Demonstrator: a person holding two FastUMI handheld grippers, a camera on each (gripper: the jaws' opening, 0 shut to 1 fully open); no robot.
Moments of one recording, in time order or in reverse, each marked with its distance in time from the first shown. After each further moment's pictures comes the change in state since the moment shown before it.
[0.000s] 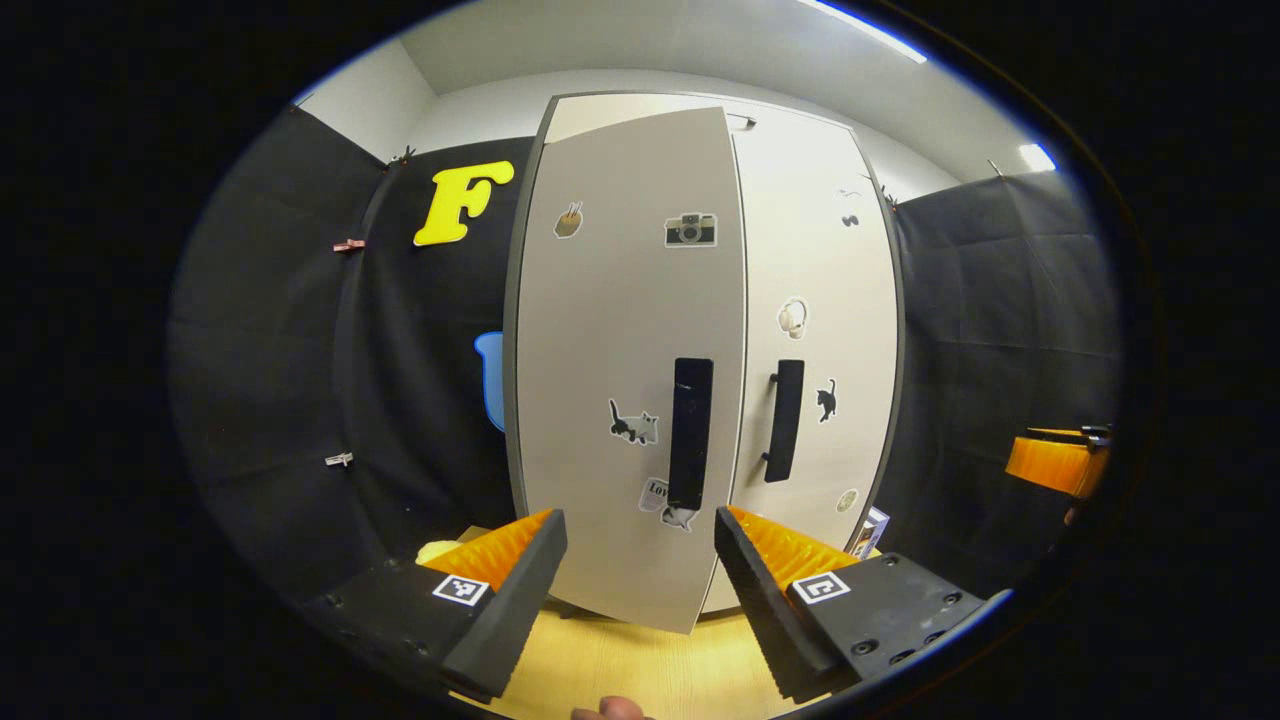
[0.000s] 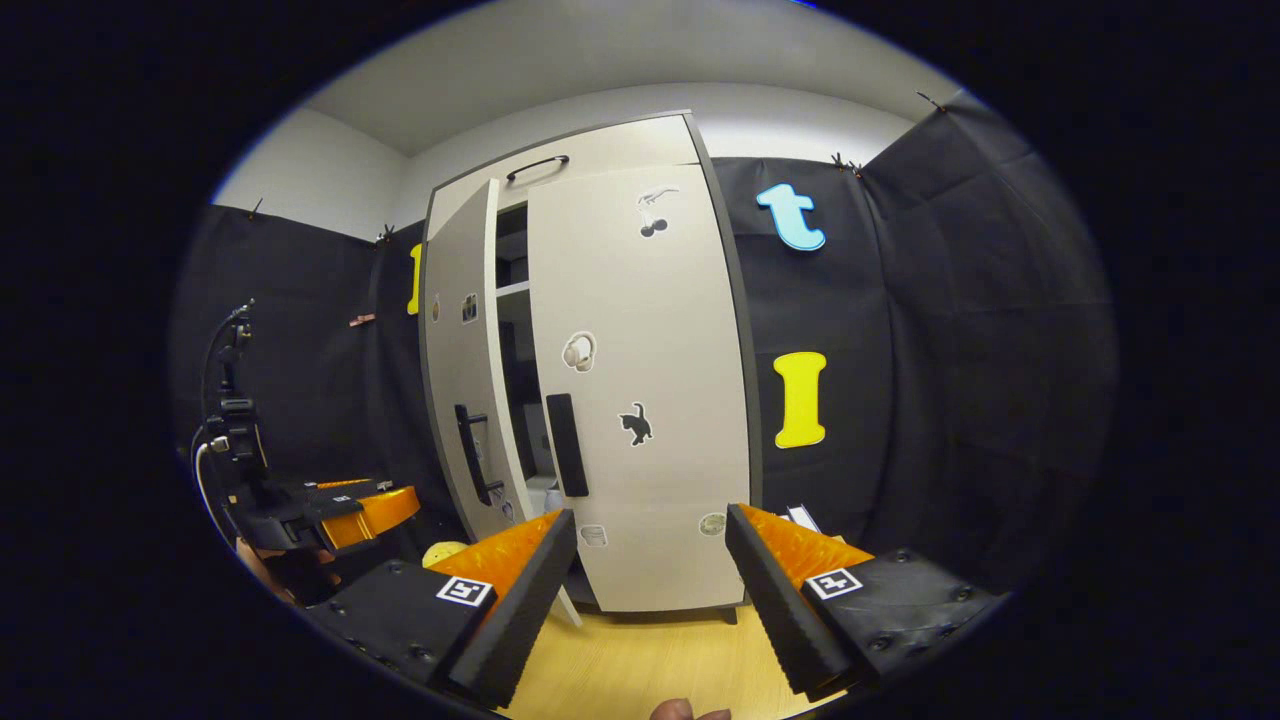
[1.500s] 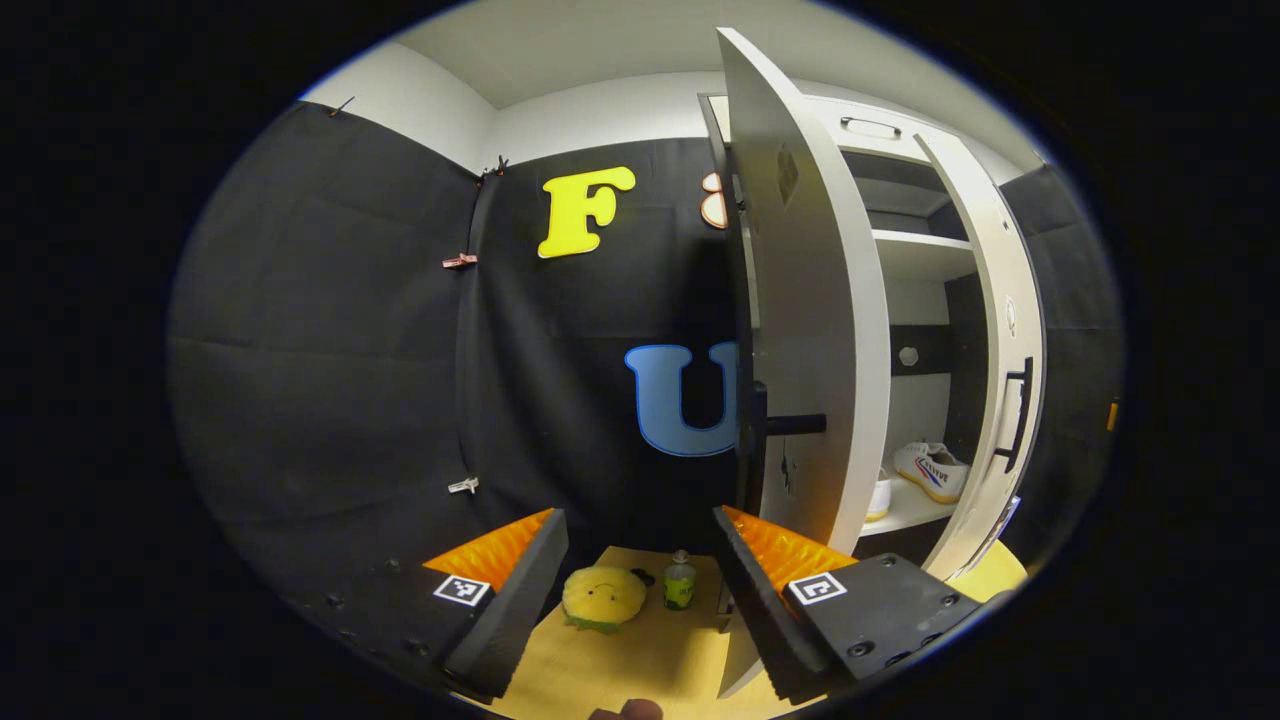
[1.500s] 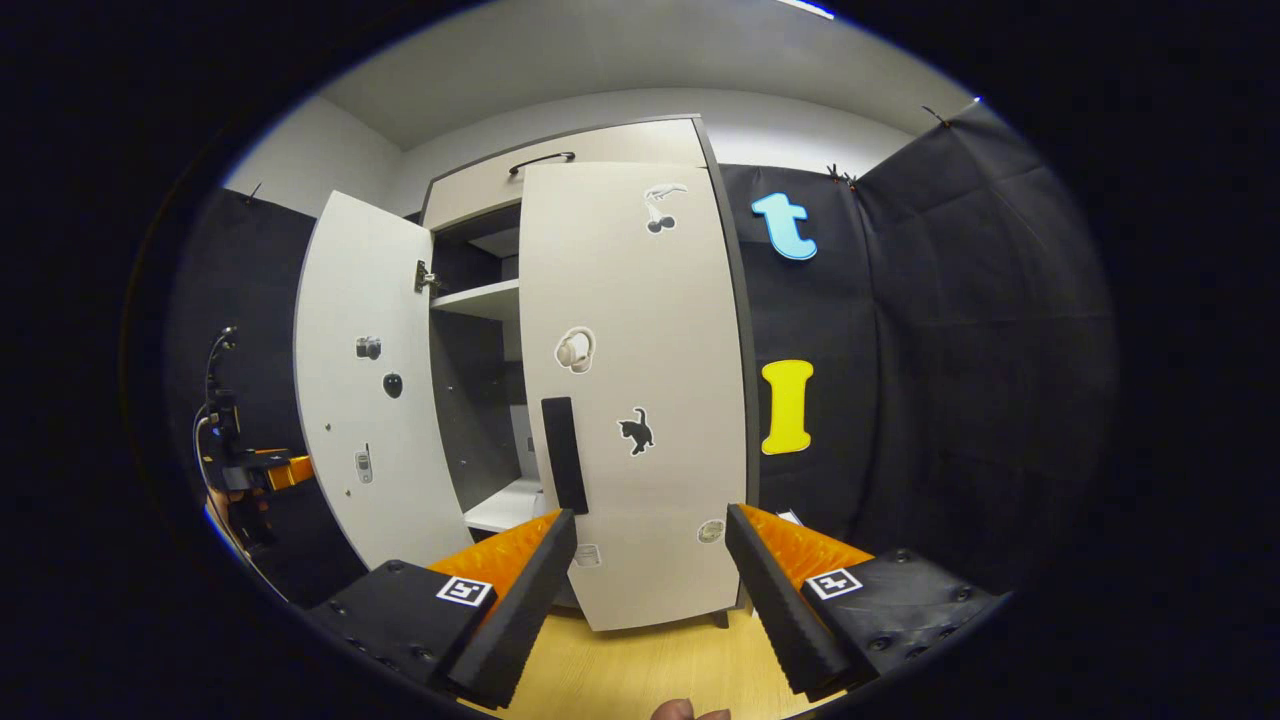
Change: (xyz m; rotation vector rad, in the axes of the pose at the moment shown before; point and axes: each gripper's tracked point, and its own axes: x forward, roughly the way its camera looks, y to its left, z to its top) left arm 0.003 0.220 0.017 0.039 -0.021 0.292; right arm 0.008 0.015 -0.005 -0.024 -0.009 -0.050
